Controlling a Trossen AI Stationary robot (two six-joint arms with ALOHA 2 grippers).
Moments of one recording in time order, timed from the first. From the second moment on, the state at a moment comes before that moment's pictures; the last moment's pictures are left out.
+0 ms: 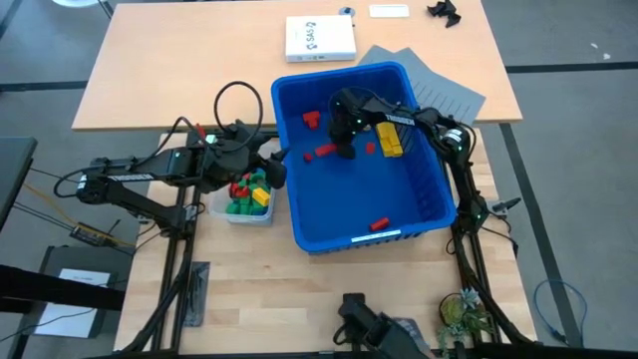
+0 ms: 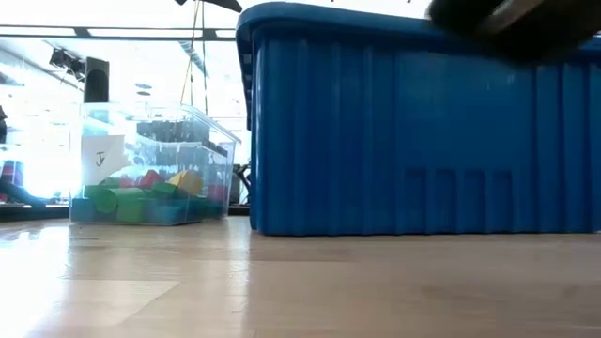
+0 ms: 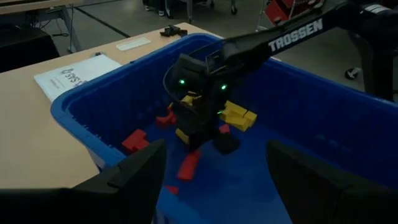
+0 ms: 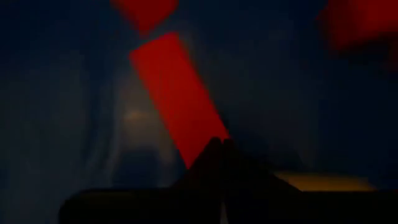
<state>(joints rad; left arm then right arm) -0.02 1.22 1.39 -0.61 -0.75 -0.40 -0.72 2.17 1.68 -0.65 -0.26 -0.70</state>
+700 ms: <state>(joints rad) -0.02 1.22 1.39 -0.62 -0.68 -0.37 -0.71 2.09 1.56 -0.71 -0.36 -0.78</state>
